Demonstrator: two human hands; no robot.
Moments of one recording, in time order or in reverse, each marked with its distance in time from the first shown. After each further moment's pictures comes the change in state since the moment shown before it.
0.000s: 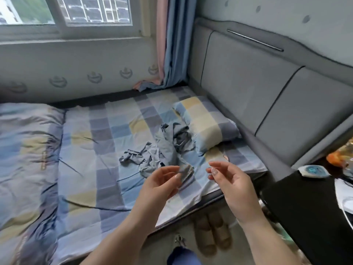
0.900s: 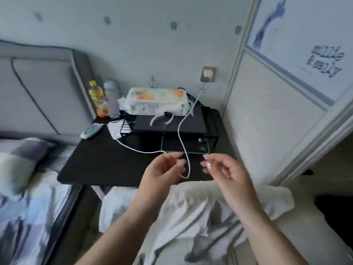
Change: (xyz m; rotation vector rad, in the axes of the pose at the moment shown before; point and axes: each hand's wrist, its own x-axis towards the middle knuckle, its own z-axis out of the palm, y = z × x) left_hand -0.301 -0.154 0.395 0.168 -1.114 -0.101; right_hand -0.451 -0.045 -0.319 -0.179 1.105 0.090
